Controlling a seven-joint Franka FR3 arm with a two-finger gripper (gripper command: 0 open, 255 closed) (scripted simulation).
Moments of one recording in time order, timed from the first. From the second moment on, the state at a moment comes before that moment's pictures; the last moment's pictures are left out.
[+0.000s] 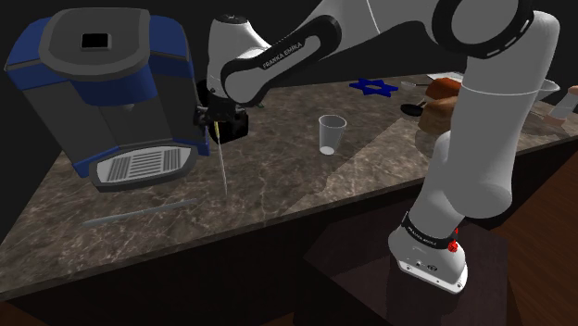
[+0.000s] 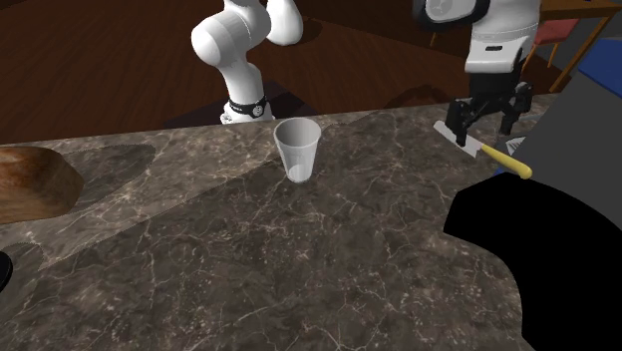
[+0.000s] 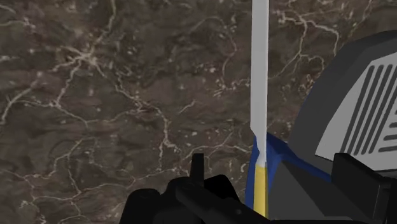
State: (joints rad) arm 0.35 0.19 -0.01 -1.96 -0.08 2.44 0.94
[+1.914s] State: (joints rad) arm 0.35 0.24 -0.02 -1.94 -0.12 2.49 0.96
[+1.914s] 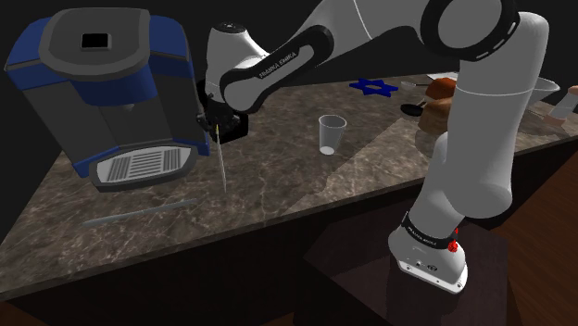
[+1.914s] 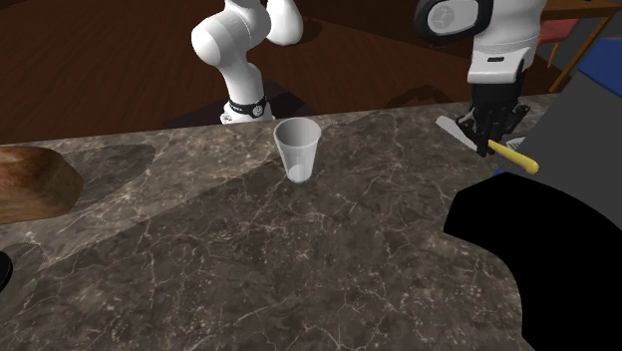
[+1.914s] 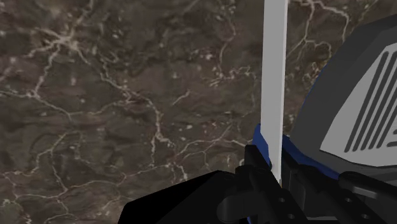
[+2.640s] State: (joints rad) arm 0.35 0.18 -0.02 -1.87 -0.10 2.36 0.94
